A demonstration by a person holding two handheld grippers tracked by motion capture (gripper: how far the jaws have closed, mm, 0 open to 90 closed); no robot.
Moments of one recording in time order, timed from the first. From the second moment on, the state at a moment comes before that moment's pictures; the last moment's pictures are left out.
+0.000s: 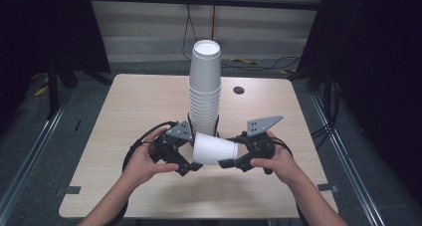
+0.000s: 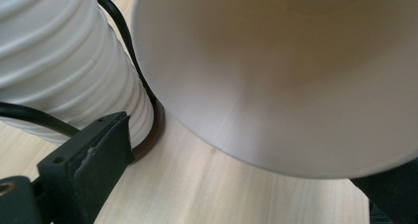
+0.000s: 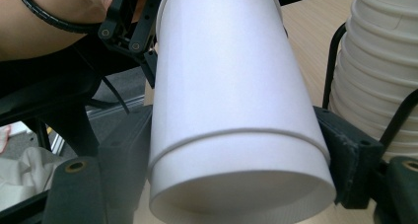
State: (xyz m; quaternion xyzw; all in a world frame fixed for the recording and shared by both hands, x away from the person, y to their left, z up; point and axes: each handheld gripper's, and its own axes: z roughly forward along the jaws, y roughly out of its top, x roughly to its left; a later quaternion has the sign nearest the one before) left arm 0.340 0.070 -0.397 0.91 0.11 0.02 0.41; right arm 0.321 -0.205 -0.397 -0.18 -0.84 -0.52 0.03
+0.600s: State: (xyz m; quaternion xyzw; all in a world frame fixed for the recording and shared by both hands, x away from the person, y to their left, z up) left arm 0.336 0.068 -0.390 0.90 0.07 0.06 0.42; right arm 0.323 -0.204 -0.398 -0.18 -0.84 -0.50 0.04
